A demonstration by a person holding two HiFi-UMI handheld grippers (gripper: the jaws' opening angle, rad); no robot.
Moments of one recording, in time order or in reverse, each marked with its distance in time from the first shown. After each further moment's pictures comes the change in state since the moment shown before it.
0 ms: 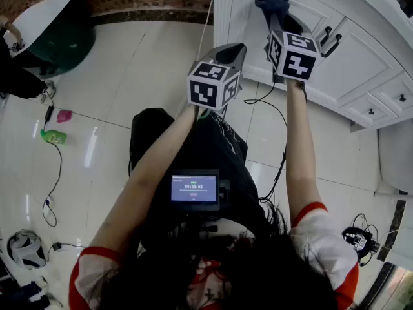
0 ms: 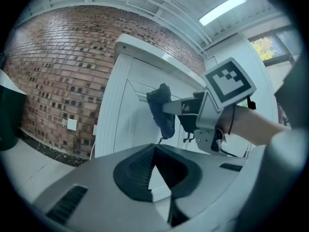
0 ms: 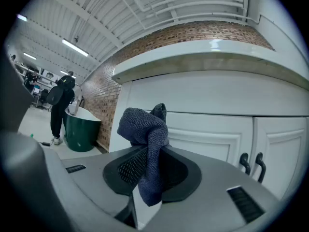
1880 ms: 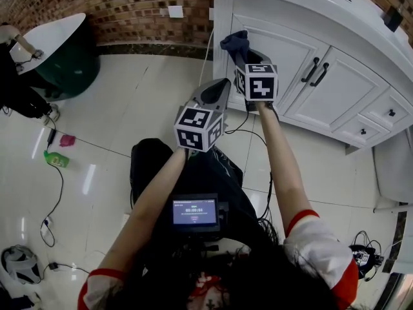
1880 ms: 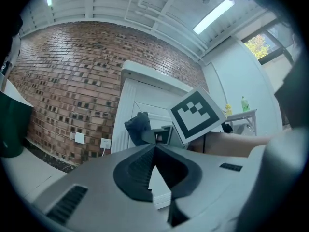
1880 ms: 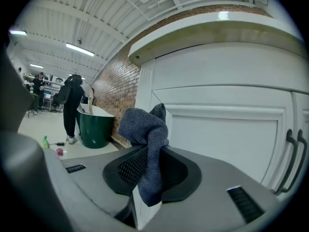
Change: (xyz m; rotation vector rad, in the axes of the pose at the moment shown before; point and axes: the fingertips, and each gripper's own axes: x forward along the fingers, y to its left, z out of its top) left arm -0.066 0.001 0.020 0.016 -0.104 0.053; right arm 0.023 0.084 -0.037 0.025 0.126 0.170
